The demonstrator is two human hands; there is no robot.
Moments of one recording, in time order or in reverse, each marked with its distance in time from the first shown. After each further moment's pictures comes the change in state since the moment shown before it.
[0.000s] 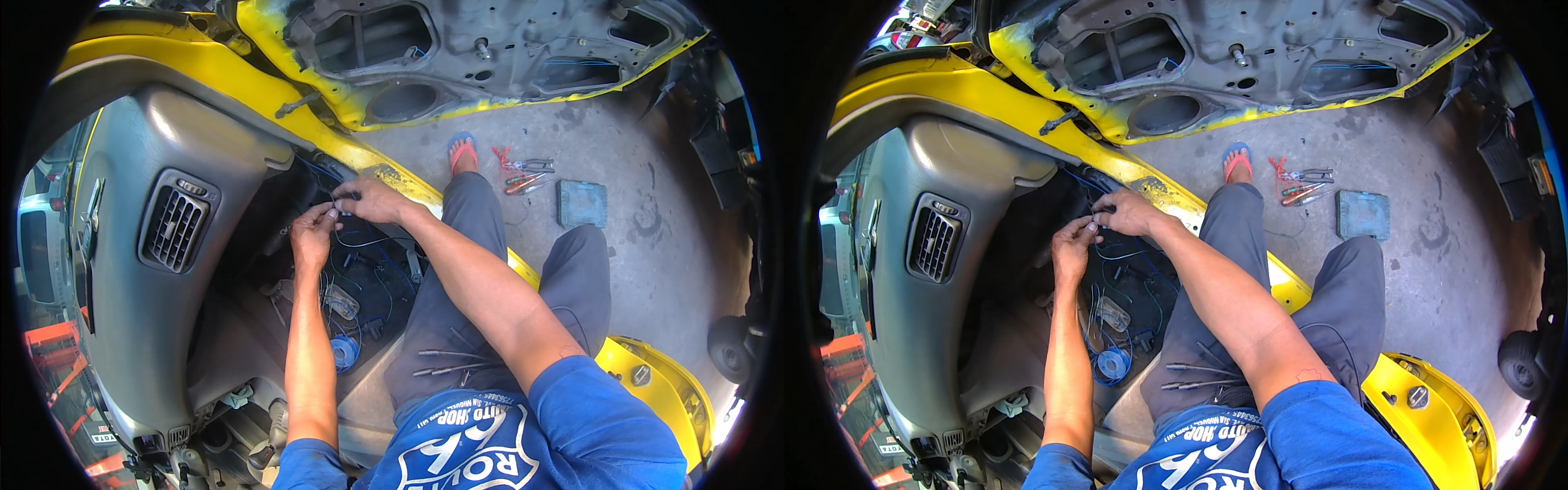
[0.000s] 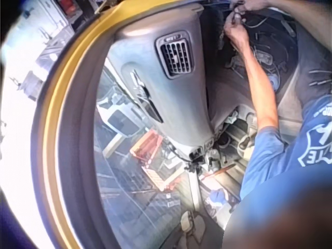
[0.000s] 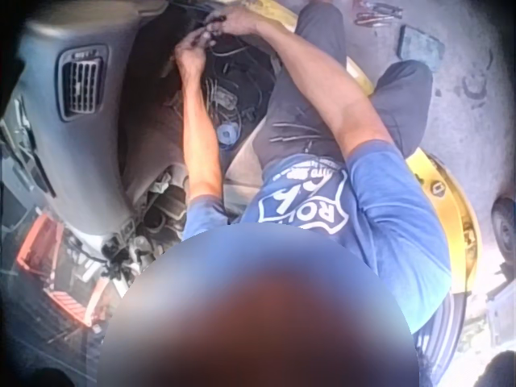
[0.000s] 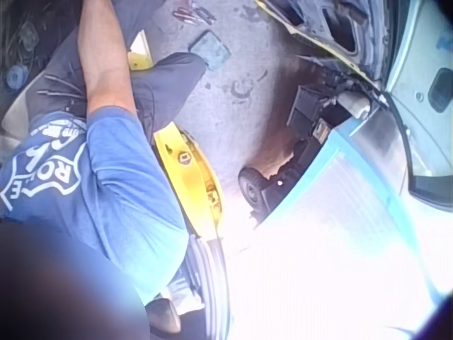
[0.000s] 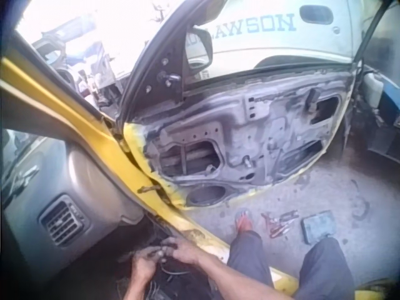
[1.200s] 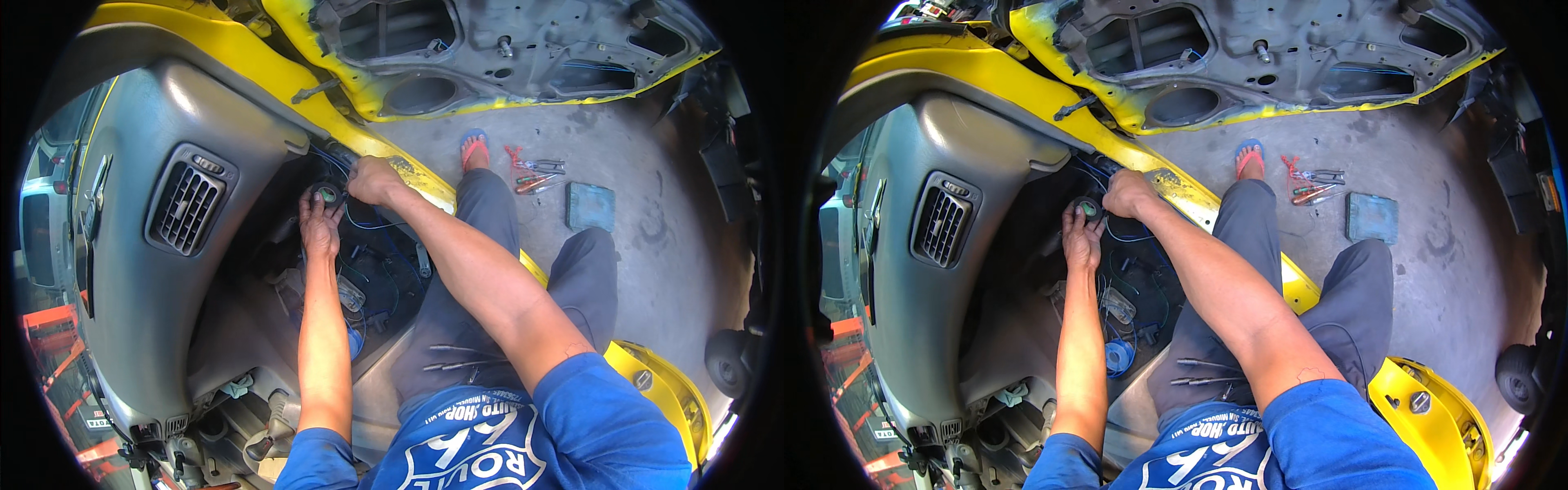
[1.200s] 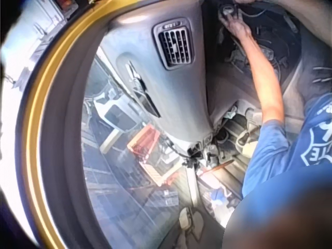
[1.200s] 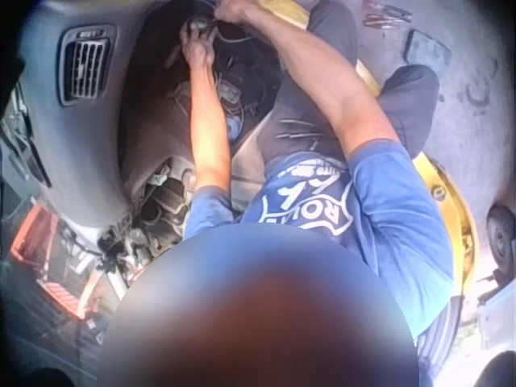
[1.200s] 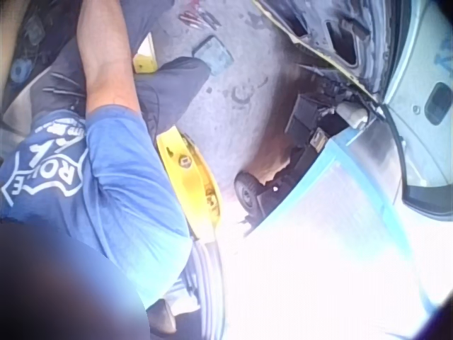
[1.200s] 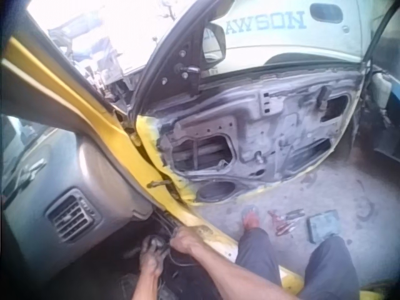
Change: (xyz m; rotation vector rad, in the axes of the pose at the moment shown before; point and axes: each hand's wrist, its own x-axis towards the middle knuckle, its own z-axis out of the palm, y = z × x) left_hand 0.021 -0.069 0.002 -0.937 0.136 -0.113; right_hand 0.030 -0.045 -0.003 -0.100 0.035 0.361
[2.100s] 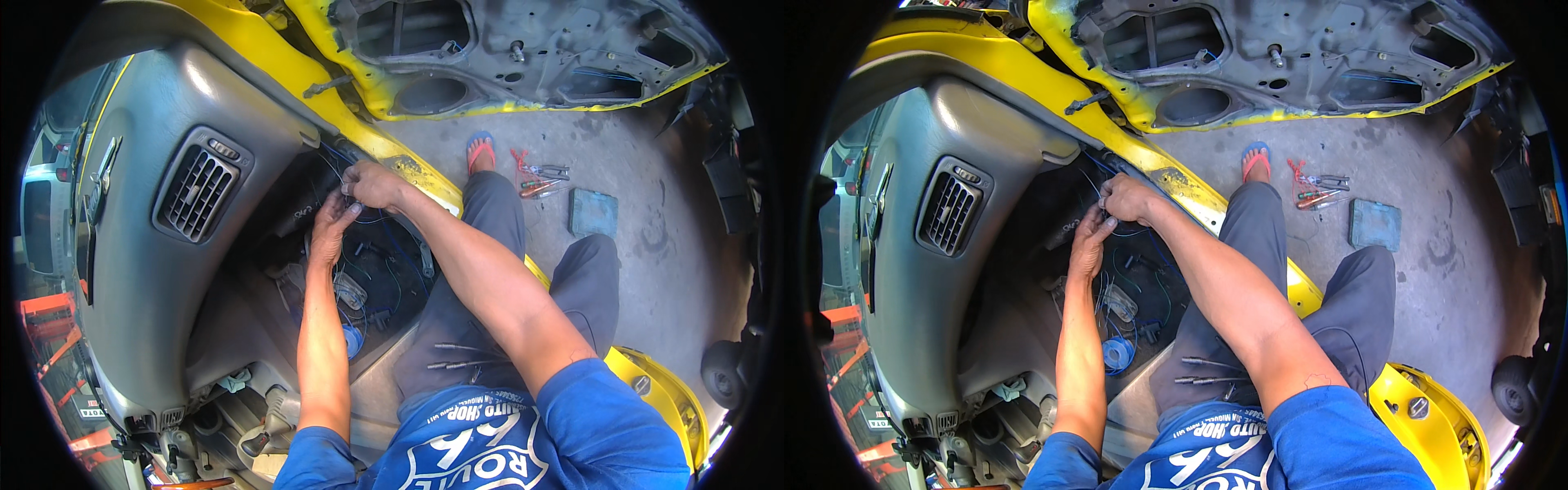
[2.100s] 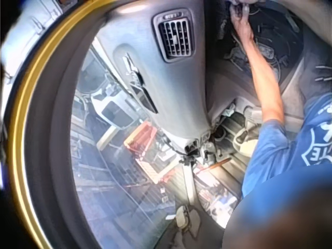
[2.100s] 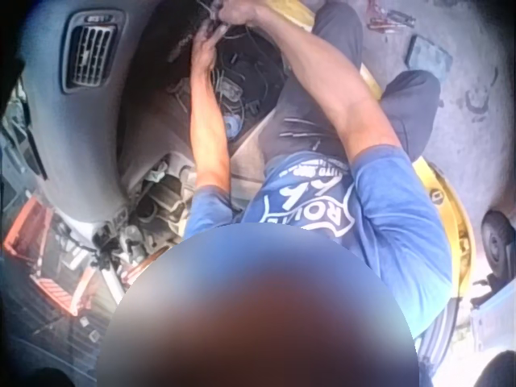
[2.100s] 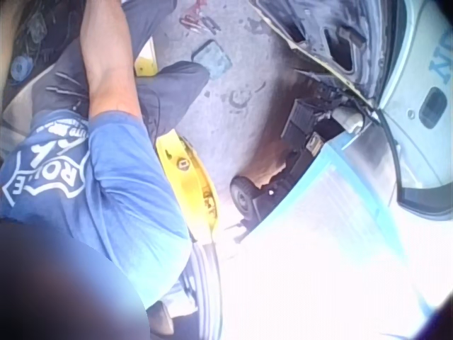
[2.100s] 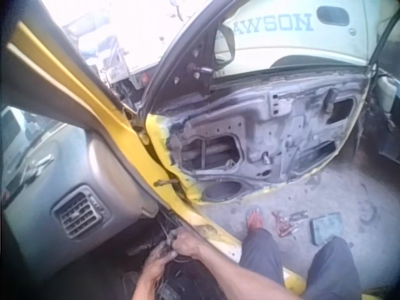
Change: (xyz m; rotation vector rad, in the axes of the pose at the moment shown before) left_hand -0.032 0.030 0.024 0.412 -0.288 0.014; right_hand 0.001 0.003 0.015 0.263 -0.187 -0.093
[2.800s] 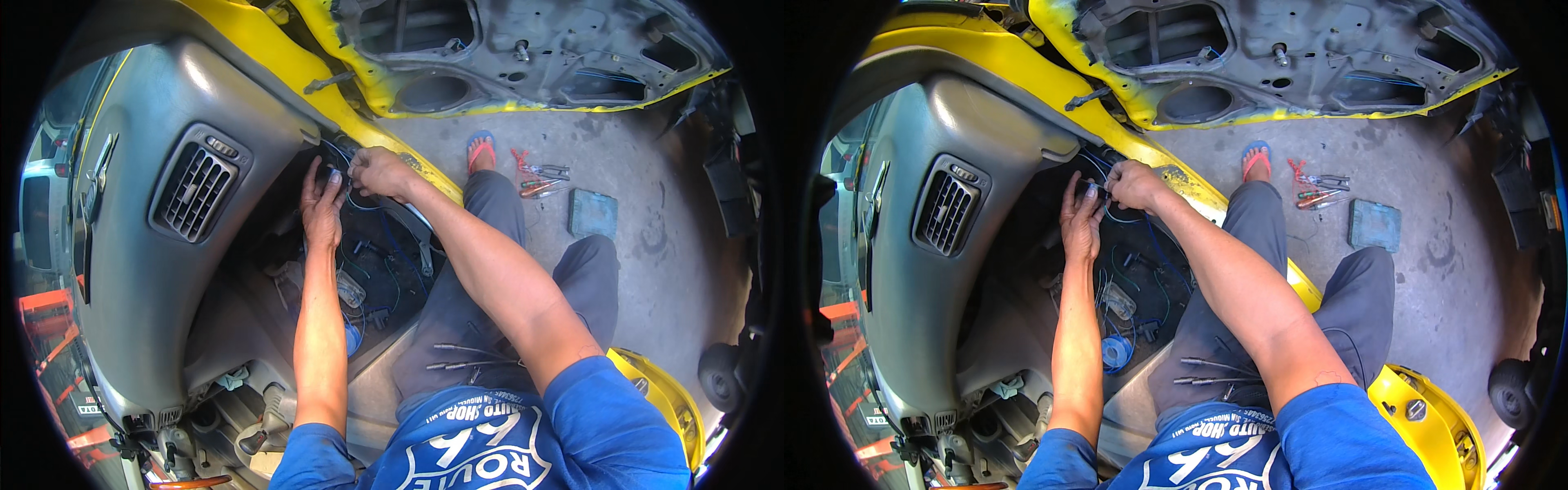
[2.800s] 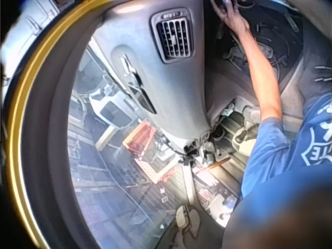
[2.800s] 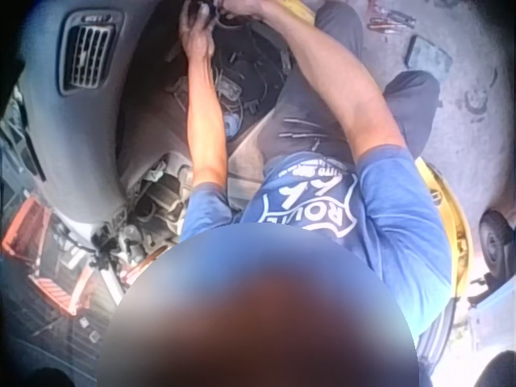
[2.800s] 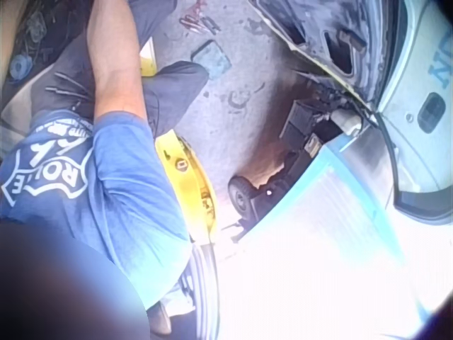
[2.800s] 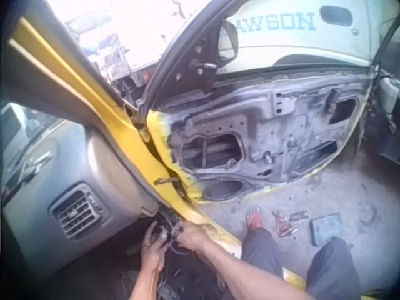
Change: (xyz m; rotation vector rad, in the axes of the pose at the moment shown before) left_hand 0.022 0.012 0.009 -0.260 0.214 0.091; right_hand 0.001 -0.003 -0.015 0.207 0.036 0.062
